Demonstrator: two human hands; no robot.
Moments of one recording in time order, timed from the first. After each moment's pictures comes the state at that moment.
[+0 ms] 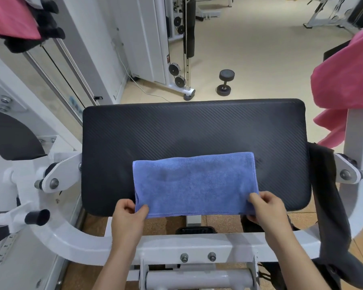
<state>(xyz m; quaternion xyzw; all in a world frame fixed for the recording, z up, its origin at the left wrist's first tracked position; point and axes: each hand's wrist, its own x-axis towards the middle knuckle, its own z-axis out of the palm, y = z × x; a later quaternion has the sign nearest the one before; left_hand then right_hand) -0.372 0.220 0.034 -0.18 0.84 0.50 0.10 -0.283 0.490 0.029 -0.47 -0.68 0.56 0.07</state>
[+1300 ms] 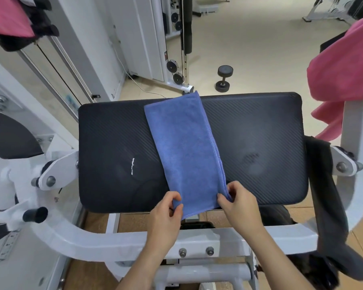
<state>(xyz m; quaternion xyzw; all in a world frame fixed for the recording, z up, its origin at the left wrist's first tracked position) -0.344 0.271 0.007 0.08 0.88 0.45 0.12 -0.294 0.457 0.019 -0.30 -0.85 0.42 0.05</state>
